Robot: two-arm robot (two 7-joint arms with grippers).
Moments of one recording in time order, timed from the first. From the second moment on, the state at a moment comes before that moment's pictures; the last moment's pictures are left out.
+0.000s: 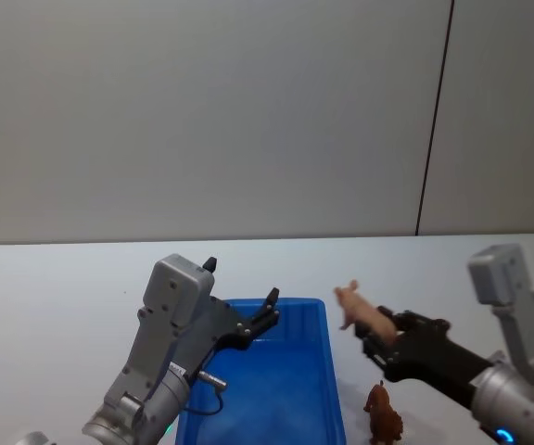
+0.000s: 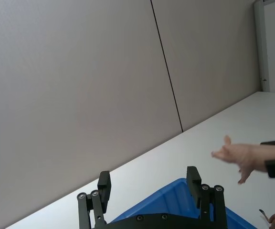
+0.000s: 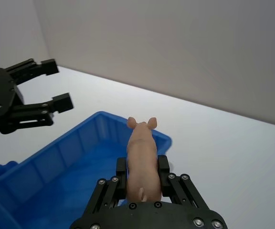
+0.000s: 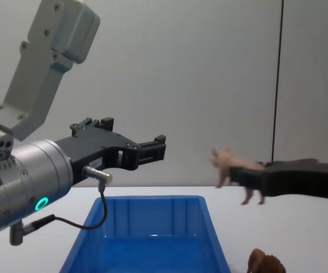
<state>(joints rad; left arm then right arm) -0.24 0.38 0.45 -1.63 -0.20 0.01 -0.01 0.17 0.27 -0.26 -1.64 0.28 0.29 0.40</state>
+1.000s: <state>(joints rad) -0.24 0.38 0.45 -1.63 -0.20 0.01 -0.01 0.24 0.22 -0.33 -1.57 0.24 0.33 0.50</state>
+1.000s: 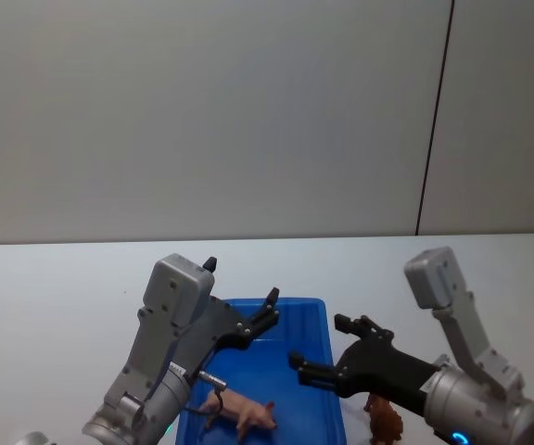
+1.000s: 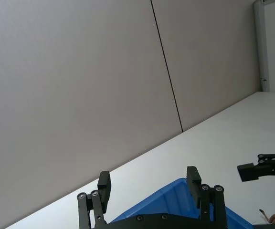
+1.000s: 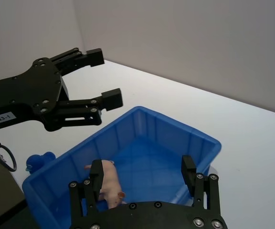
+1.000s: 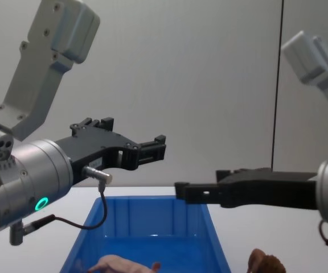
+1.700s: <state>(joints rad) -0.24 0.38 0.45 -1.63 -0.20 0.01 -0.01 0.09 0.35 -0.29 -1.69 0.27 0.28 0.42</state>
